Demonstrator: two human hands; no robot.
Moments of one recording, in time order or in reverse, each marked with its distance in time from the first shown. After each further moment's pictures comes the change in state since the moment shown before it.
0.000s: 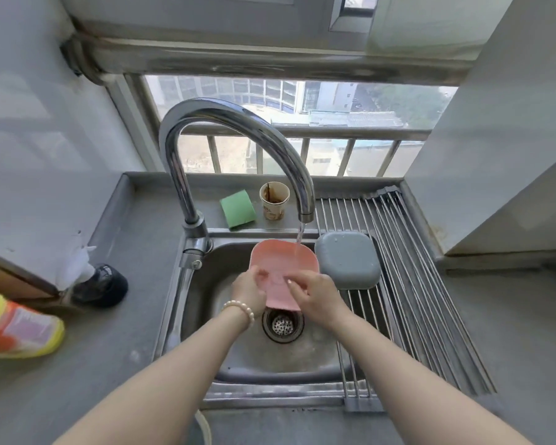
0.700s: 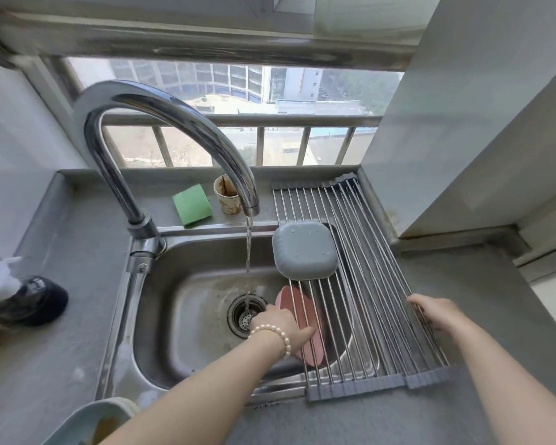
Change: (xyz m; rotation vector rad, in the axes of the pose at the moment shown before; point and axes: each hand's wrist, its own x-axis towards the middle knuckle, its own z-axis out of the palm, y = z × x) left_hand -0.042 0.048 0.101 0.841 -0.498 0.111; right_hand -0.100 0.175 -0.147 0.196 0.233 1.131
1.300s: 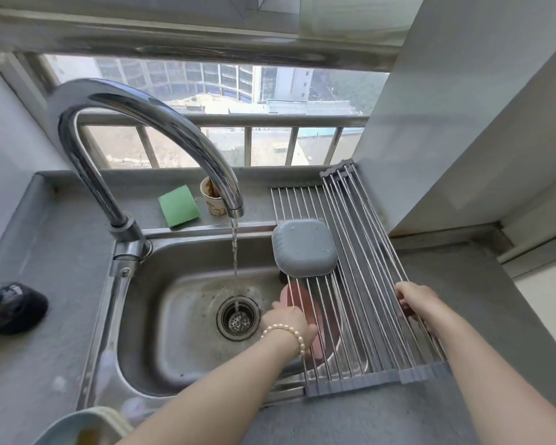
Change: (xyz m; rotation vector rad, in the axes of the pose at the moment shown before) left_hand 0.000 0.036 -0.006 -0.004 0.050 -0.021; right_hand -0.011 -0.022 0.004 0.072 0.037 -0.066
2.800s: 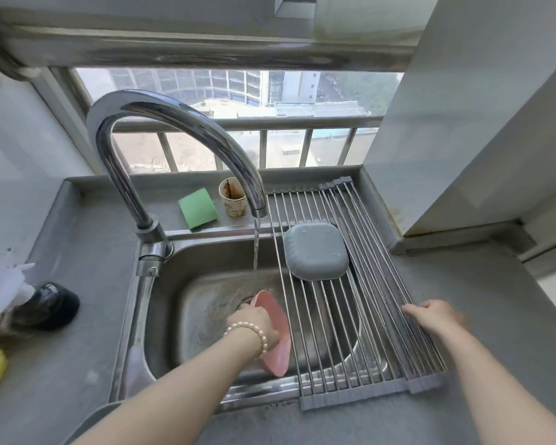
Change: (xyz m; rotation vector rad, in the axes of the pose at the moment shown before) left_hand -0.012 -0.085 -0.006 0.003 -0.035 -0.133; right_hand 0.008 0.038 0.018 -0.518 0.090 0.018
